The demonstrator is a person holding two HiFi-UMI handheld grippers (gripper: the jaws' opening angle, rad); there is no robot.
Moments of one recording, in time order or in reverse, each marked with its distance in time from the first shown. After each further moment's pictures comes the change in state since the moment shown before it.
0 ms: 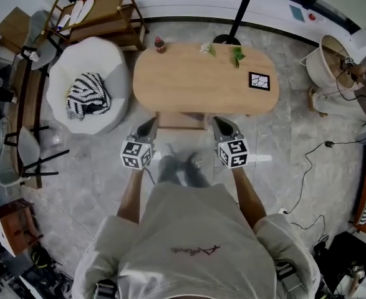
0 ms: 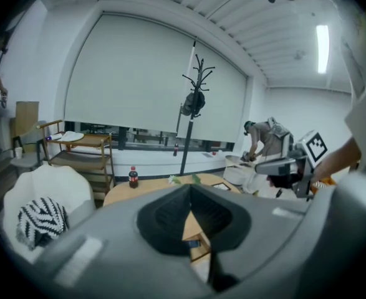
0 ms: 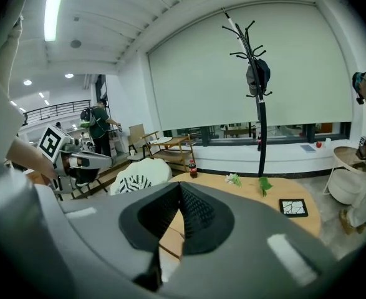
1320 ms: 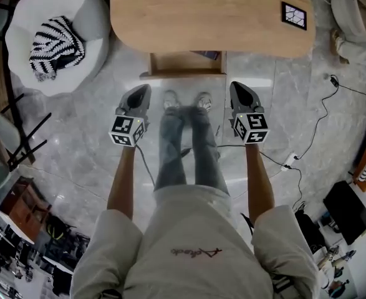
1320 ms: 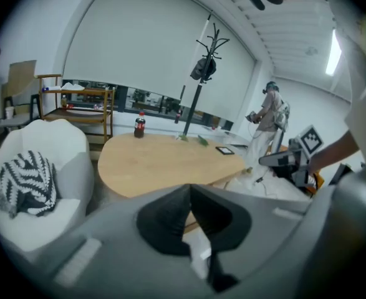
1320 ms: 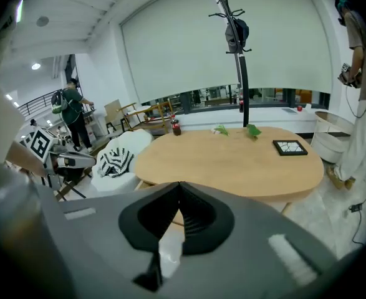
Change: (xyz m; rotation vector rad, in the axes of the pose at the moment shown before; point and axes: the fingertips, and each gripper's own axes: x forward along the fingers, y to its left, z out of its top) left arm 0.074 0.115 -0.240 -0.086 0.199 -0.080; right arm 0.121 -0.033 -0.225 0.146 0.207 -0.152
